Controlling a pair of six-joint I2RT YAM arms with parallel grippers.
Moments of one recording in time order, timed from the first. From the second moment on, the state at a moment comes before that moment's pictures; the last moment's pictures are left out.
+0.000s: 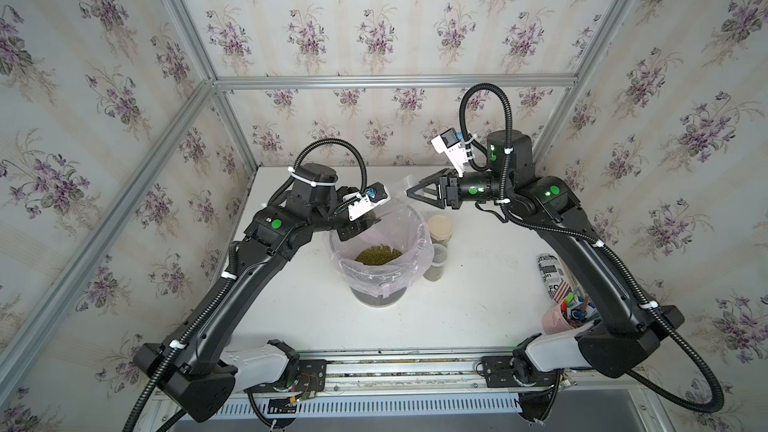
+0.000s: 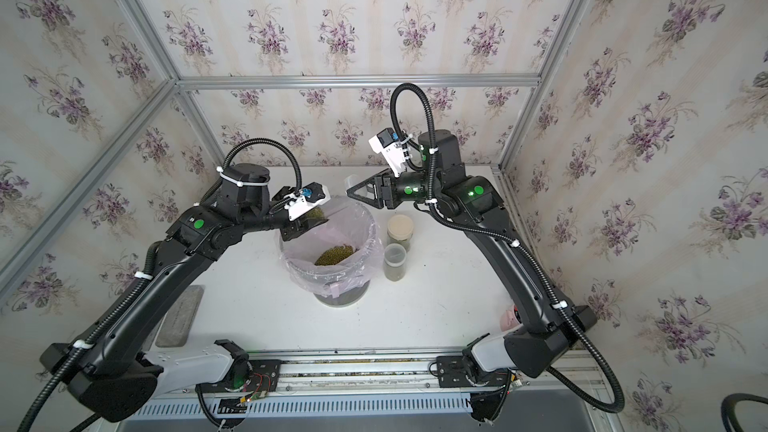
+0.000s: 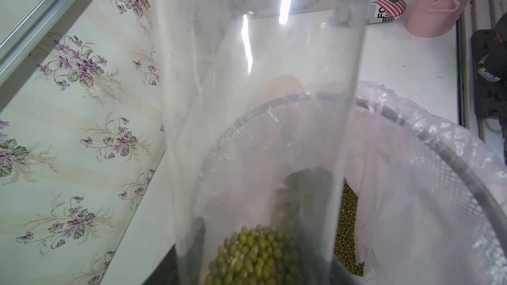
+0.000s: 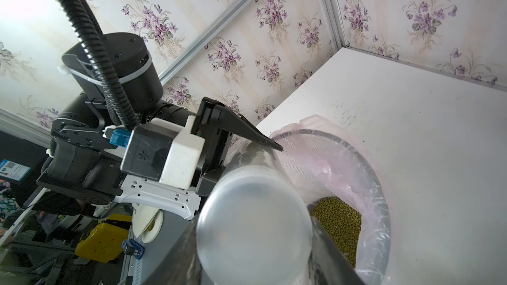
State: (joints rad) left arm -0.50 1.24 1.46 -0.82 0.33 0.70; right arm 0.55 1.43 1.72 -0.72 -0.78 0.24
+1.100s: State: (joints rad) left arm -0.50 1.24 1.45 -0.81 0.35 0.70; right arm 0.40 1.40 1.68 -0.69 -0.98 -0.11
